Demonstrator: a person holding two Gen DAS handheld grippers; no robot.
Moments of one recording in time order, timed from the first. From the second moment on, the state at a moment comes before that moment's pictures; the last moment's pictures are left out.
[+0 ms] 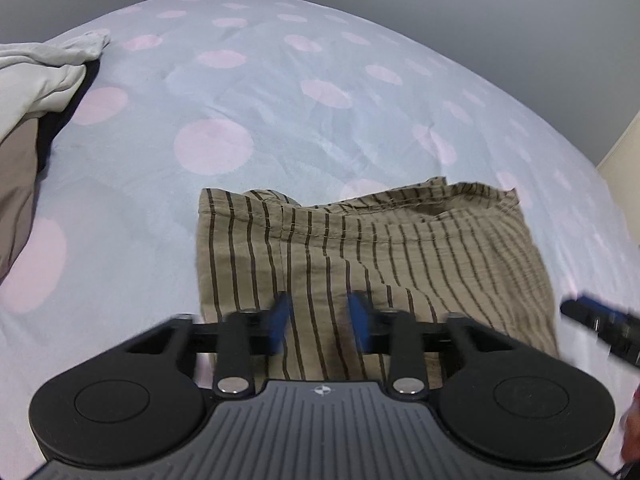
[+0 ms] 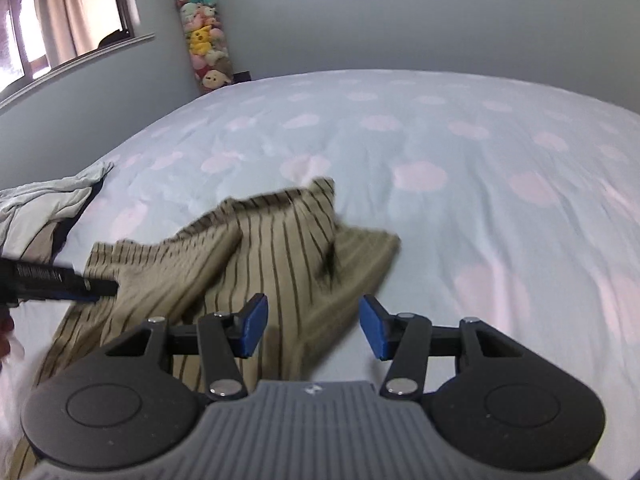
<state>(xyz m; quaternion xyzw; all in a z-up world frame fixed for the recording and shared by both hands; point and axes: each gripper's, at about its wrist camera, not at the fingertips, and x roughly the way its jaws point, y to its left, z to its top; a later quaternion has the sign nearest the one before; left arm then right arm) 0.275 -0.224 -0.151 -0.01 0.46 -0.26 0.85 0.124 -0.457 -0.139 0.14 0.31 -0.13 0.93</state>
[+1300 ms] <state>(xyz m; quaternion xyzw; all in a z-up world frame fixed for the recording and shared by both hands) 0.286 -0.203 -0.117 -0.01 0.40 -0.27 0.88 0.152 -0.466 -0.126 0.11 0.29 -0.12 0.94</state>
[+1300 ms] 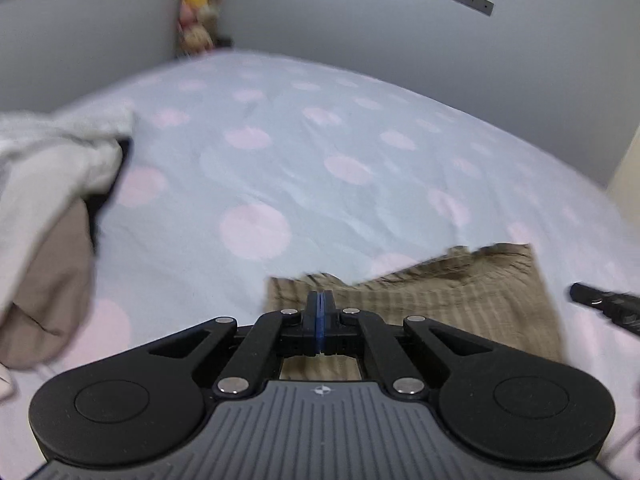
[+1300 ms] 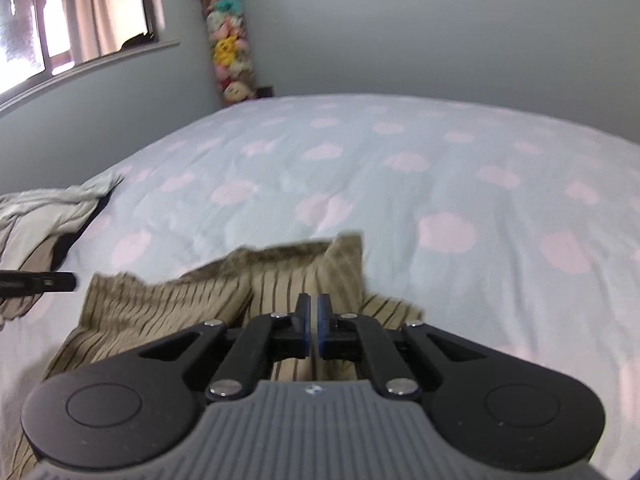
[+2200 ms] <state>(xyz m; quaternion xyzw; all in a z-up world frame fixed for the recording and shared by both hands) 0.272 -0.227 -0.148 0.03 0.38 -0.24 0.89 0.161 -0.442 -0.142 0.10 0.31 -0.07 0.94</state>
